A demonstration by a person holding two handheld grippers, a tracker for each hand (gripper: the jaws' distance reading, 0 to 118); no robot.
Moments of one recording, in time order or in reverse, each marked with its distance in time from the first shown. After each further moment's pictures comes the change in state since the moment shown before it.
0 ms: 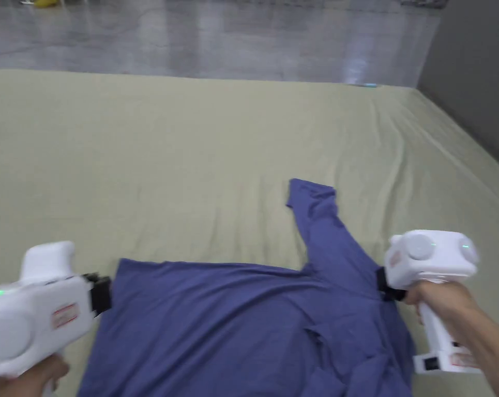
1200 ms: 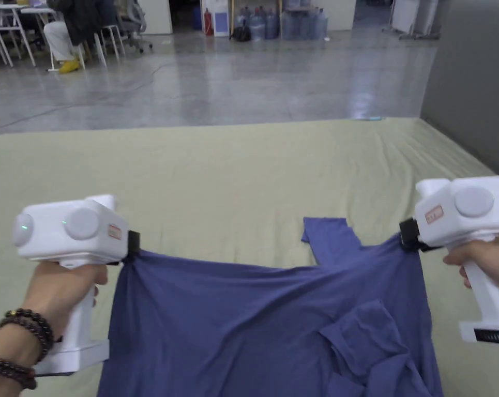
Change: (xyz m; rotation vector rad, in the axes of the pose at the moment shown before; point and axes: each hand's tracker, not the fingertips) left arm -0.001 0.133 -0.021 -0.052 0.083 -0.107; right arm -0.026 0.029 0.201 0.365 0.111 0.123
